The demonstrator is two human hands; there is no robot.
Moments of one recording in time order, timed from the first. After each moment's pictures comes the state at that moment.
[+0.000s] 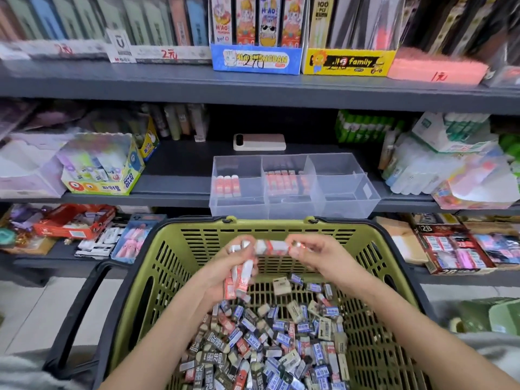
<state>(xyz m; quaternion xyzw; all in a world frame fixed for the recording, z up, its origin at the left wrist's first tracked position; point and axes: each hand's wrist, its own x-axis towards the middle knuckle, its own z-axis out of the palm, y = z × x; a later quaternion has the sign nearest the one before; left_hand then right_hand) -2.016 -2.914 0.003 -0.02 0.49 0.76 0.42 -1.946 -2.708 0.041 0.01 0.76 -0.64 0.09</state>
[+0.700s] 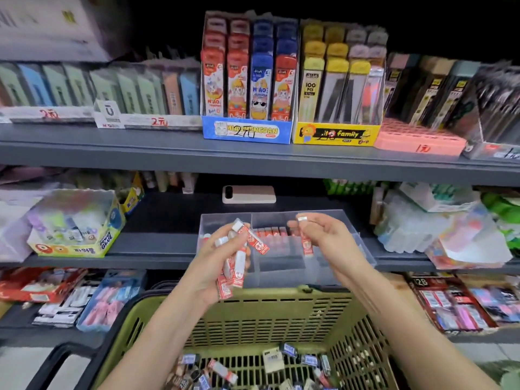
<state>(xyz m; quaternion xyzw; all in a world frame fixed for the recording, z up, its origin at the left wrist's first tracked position) -2.092 -2.877 0.086 0.05 0.49 0.82 0.29 -2.043 -2.675 0.109 0.13 0.72 -0.67 -0.10</state>
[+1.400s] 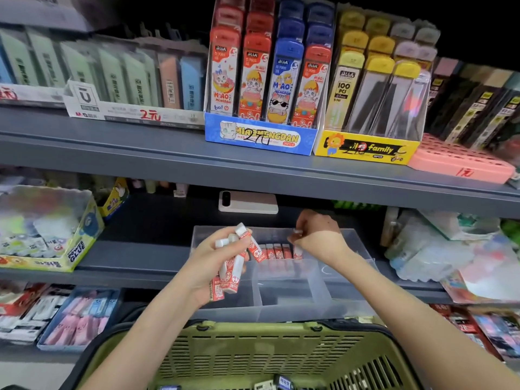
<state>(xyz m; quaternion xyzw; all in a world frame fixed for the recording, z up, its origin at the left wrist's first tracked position) -2.150 -2.864 0.072 0.04 0.55 0.78 0.29 -2.149 -2.646 0.084 0.17 0.97 -0.15 -0.04</state>
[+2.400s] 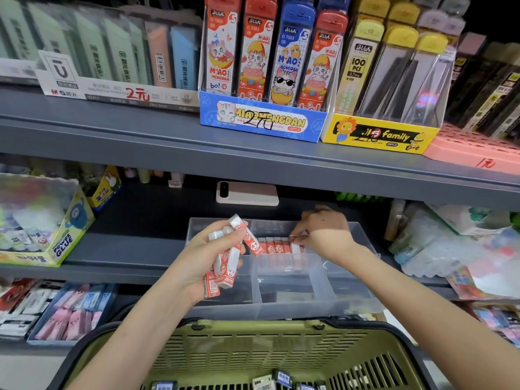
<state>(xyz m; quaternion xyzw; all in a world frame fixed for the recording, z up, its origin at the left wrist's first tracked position) -2.158 -2.867 0.065 0.00 0.54 0.79 0.31 -2.154 -2.633 0.073 0.02 1.00 0.09 0.01</state>
